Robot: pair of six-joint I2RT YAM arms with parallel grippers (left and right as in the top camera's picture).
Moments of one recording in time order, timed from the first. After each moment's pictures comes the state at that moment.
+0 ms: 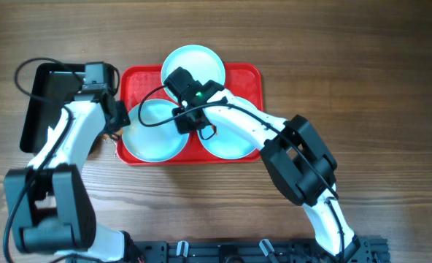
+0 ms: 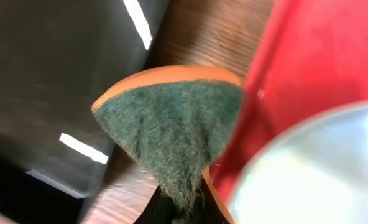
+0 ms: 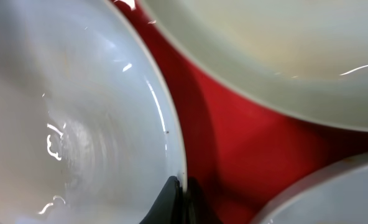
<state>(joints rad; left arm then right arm) 0.05 1.68 1.07 -0.72 -0.24 -0.25 0.77 2.24 1.70 -0.74 -0.10 0.44</state>
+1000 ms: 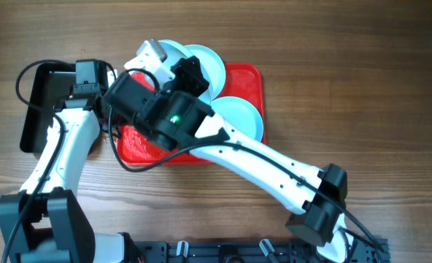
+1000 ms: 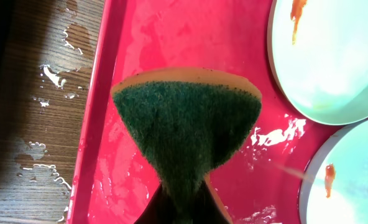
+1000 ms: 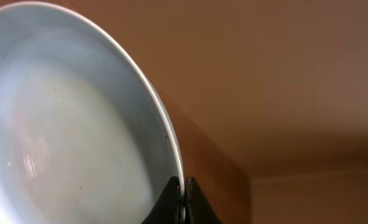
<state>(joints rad) 0.05 1.57 1.07 -0.70 0.18 -0.25 1.05 2.05 2.11 -1.06 1.16 -0.07</state>
